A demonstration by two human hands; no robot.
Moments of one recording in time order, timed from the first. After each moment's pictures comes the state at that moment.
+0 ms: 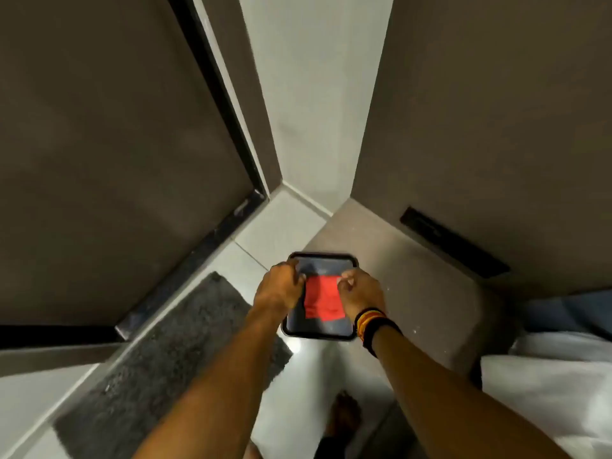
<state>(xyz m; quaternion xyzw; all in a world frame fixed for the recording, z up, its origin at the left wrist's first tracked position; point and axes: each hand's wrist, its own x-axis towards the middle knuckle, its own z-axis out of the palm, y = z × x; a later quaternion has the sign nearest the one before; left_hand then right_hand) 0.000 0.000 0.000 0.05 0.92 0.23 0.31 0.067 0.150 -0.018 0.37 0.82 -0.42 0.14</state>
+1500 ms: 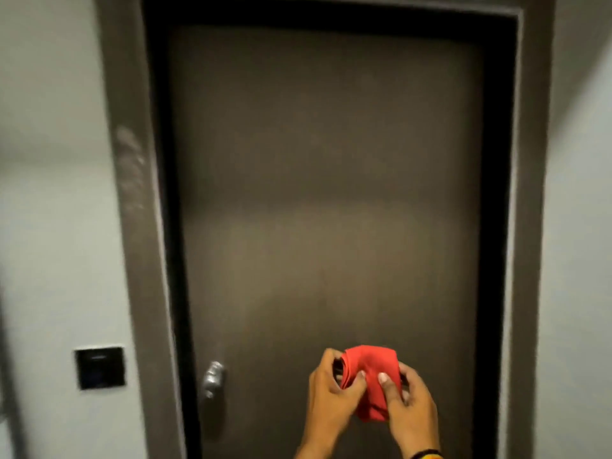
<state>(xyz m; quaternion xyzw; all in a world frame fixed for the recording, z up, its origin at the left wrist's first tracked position) -0.082 -0.309 0.464 -0.03 0.77 0.53 -0.35 -0.122 -0.181 0.446 -0.05 0.74 -0.65 -0.14</state>
